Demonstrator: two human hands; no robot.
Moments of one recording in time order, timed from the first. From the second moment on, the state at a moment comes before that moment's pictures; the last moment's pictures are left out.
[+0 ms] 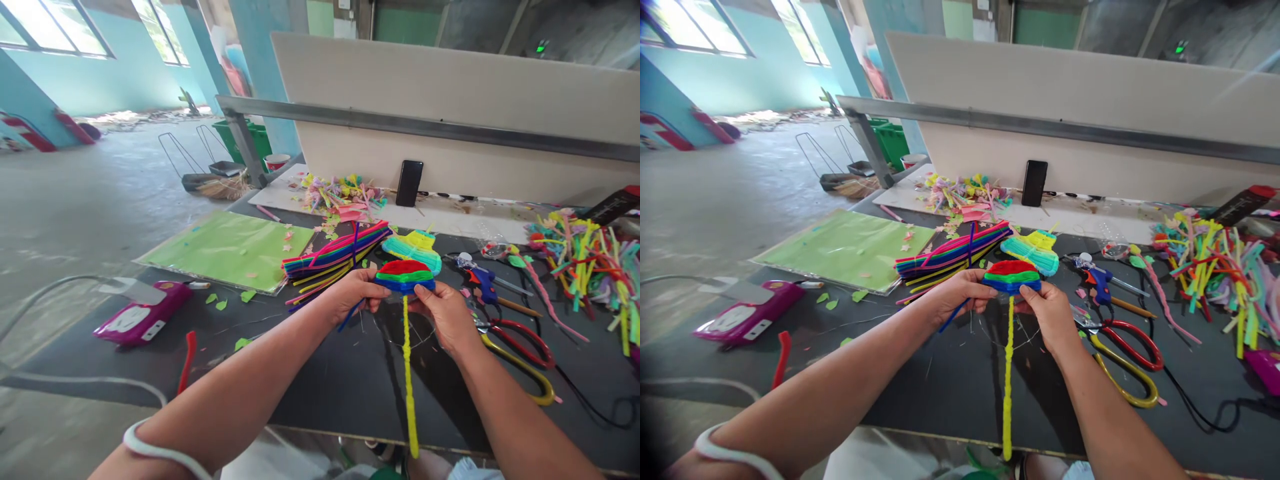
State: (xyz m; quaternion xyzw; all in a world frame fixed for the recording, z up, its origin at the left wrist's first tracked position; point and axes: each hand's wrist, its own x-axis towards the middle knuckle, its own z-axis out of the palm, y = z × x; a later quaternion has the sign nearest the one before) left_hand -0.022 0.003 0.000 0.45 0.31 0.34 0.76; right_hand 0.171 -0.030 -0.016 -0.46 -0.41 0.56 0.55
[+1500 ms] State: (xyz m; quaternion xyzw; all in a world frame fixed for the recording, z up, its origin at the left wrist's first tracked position) left_hand 0.000 -0.036 0.017 0.63 0.25 0.52 0.52; right_hand 0.165 -0.044 -0.002 -0.22 -0.22 0.85 0.43
